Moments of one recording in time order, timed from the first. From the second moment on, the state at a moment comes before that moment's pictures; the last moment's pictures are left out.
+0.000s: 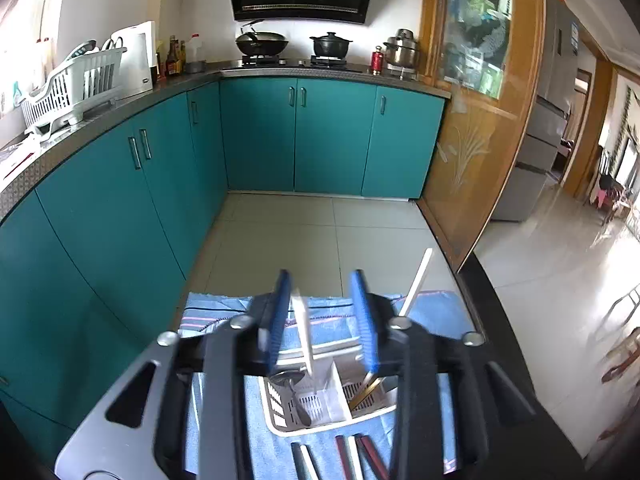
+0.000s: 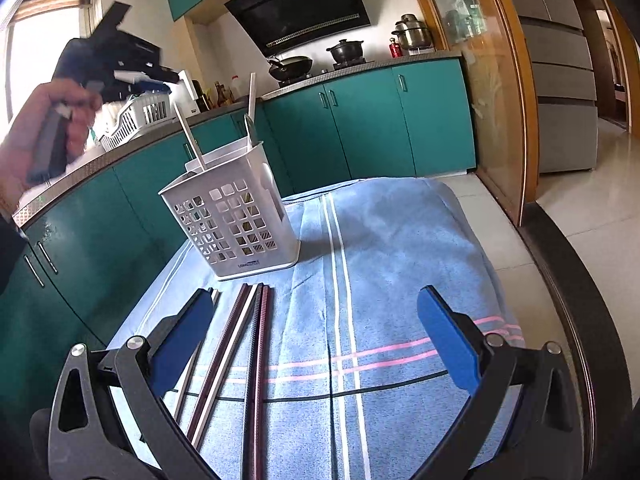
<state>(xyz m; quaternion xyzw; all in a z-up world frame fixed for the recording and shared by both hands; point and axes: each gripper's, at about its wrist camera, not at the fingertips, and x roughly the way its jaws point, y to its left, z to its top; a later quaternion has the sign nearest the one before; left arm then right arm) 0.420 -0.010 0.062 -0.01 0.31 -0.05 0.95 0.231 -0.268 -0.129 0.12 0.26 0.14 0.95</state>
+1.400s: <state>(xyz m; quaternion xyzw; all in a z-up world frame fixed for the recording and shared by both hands) 0.148 0.007 -0.126 -0.02 0.34 -0.07 0.94 0.161 -0.225 -0.124 0.03 0.25 0.14 0.96</state>
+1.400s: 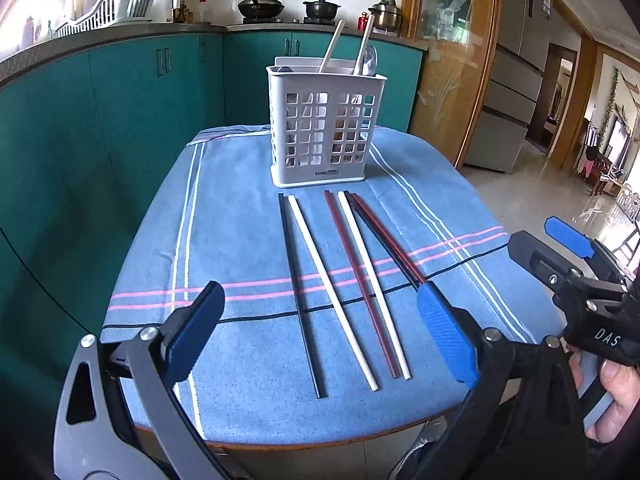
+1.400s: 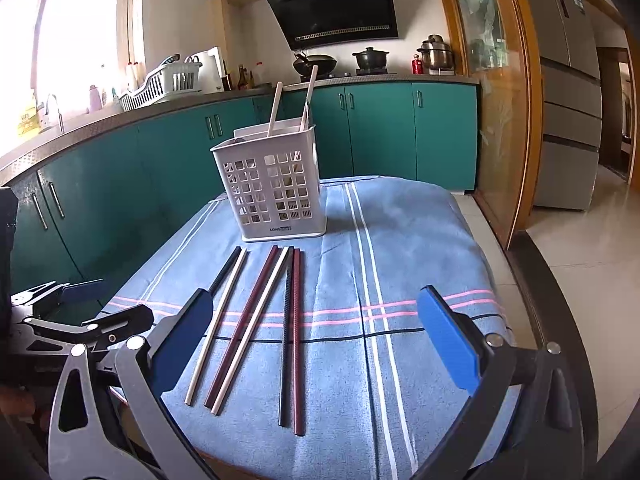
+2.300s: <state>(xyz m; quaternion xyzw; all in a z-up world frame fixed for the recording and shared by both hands) 0.258 -0.022 -0.122 -0.01 0.40 -0.08 0.91 0.176 -0.236 -0.129 0.05 0.26 0.14 0.95</state>
